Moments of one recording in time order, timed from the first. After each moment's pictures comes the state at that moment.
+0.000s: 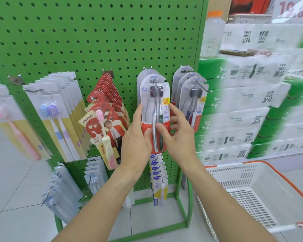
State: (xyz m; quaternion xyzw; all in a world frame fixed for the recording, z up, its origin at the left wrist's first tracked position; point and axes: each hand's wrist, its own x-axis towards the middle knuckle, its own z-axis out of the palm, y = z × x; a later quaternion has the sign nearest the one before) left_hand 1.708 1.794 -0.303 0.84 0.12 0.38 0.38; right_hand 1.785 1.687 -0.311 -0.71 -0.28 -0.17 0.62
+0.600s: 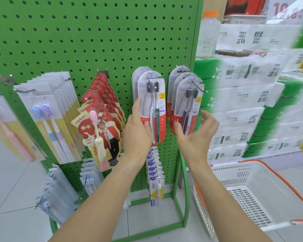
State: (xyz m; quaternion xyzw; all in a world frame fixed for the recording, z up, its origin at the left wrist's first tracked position) left_hand 1.738 1.792 -0.294 0.84 0.17 0.39 0.33; right_hand 1.805 1.657 -0.322 -0.75 -0.11 -0.33 0.56
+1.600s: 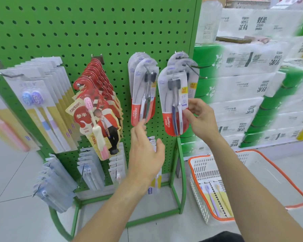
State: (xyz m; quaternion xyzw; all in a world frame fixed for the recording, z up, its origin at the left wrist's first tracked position) left_hand 1.694 1.748 -0.340 0.84 0.13 0.35 0.39; right_hand 1.846 1.622 -0.305 -0.72 -0.29 -0.10 0.62
